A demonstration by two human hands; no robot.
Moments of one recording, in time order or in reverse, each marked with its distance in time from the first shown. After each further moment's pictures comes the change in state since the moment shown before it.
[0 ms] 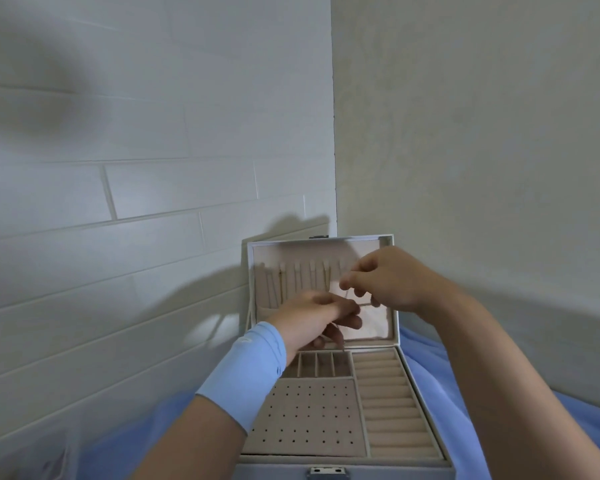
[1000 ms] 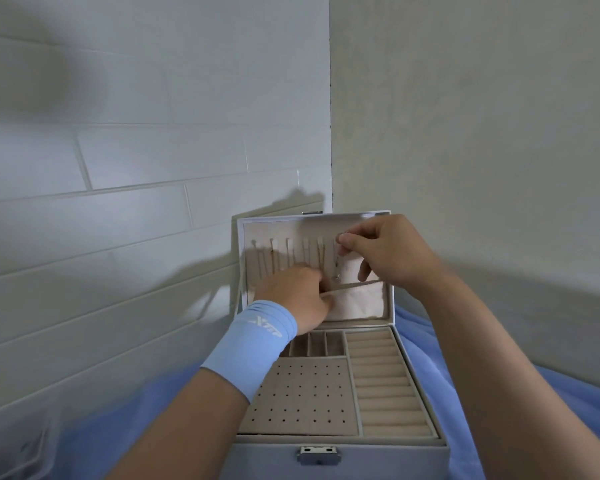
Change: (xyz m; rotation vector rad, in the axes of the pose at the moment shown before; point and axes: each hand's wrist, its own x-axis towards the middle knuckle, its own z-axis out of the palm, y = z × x) left_hand 0.025 -0.013 -0.001 1.046 0.282 0.174; right_hand 0.022 0.027 0.011 0.154 0.226 -0.064
